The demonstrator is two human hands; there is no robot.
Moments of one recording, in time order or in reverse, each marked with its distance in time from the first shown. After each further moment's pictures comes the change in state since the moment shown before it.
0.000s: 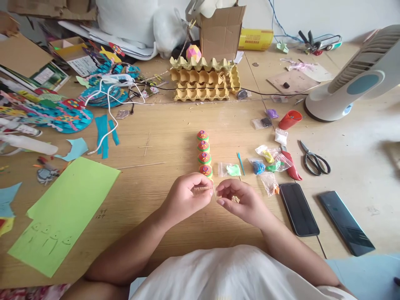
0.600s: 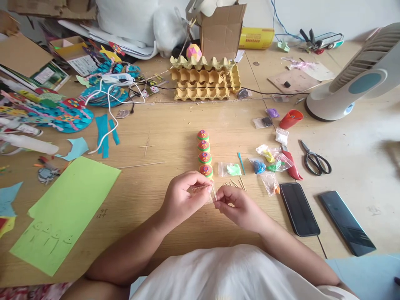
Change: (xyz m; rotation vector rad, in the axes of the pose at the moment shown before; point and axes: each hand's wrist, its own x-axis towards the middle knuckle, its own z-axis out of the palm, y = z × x) left_hand -0.005 0.000 0.001 -0.053 0.141 0.090; right_hand -0.004 0.001 0.011 0.023 -0.104 0.156
